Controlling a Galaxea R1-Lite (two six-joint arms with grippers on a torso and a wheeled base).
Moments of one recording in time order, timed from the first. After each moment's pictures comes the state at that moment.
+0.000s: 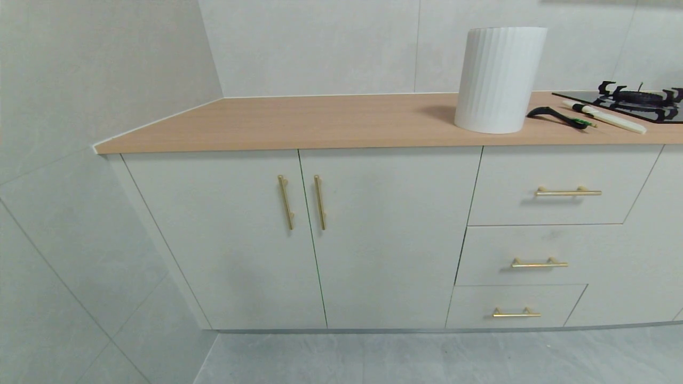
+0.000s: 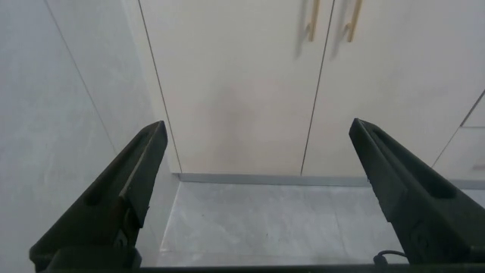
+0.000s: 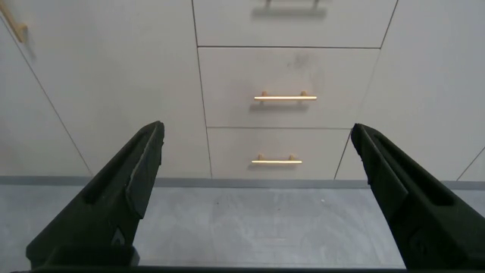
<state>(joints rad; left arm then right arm) 0.00 0.00 0.00 0.00 0.03 0.00 0.00 0.00 0.00 0.01 0.00 -0.02</state>
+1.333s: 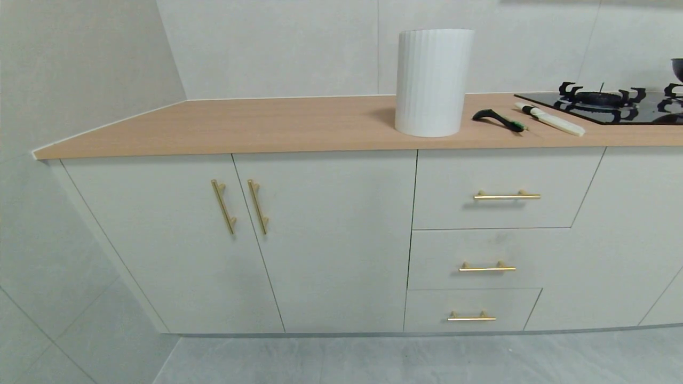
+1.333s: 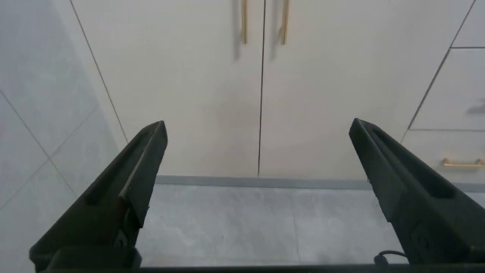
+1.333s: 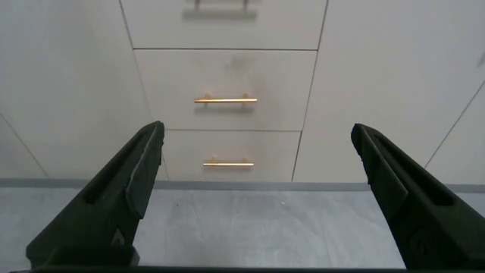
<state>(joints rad) 0.00 0.00 0.00 0.00 0.03 0.00 0.00 0.00 0.00 0.01 0.00 -0.02</state>
